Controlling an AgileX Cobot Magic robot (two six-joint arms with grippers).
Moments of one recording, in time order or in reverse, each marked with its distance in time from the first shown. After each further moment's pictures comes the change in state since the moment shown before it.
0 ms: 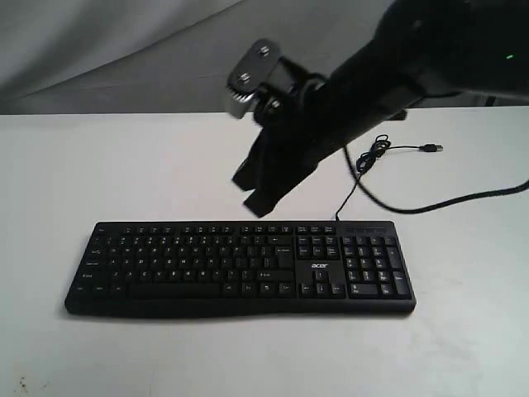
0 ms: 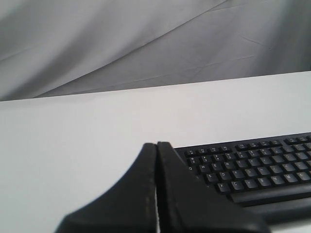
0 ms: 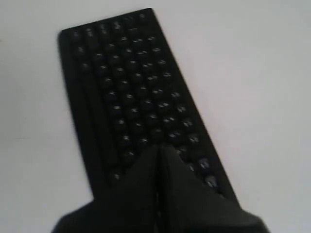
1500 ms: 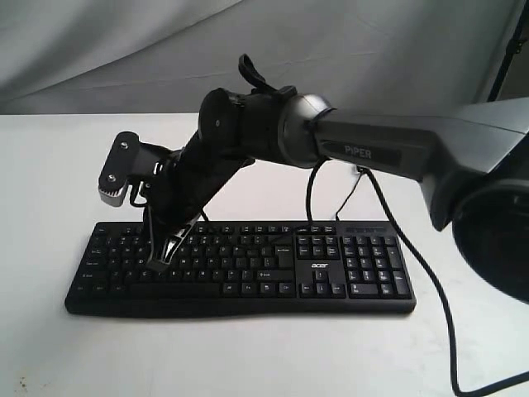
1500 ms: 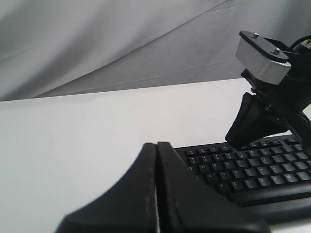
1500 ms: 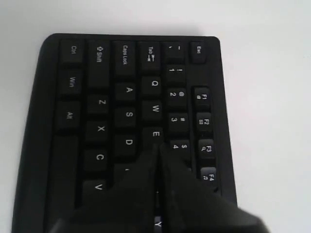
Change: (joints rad) left arm 0.000 0.000 0.000 0.000 0.000 0.000; right arm 0.203 0.496 -0.461 -0.126 -0.025 -0.018
